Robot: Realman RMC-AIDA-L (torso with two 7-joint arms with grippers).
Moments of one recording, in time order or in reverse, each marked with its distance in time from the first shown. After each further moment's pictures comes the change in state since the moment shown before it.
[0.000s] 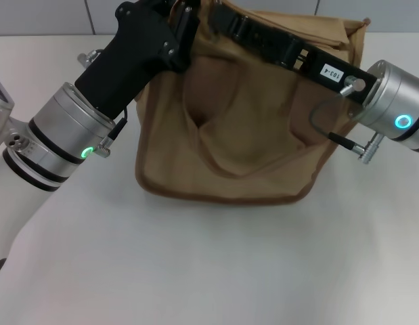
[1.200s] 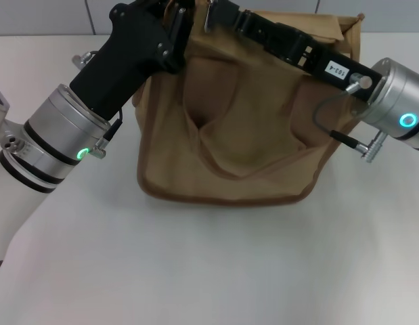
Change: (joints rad) left arm 0.011 0.000 0.000 0.010 -0.006 0.002 0.000; right arm -0.004 0.002 0.036 0.002 -0.012 -0.022 0.006
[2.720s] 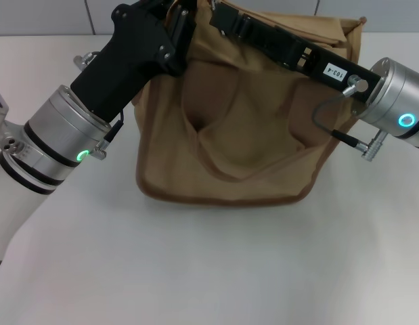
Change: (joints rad) left arm -0.002 0.002 0.015 0.000 0.001 0.015 0.000; right arm -0.008 -0.002 0.000 -0.038 -0.034 0.032 -0.024
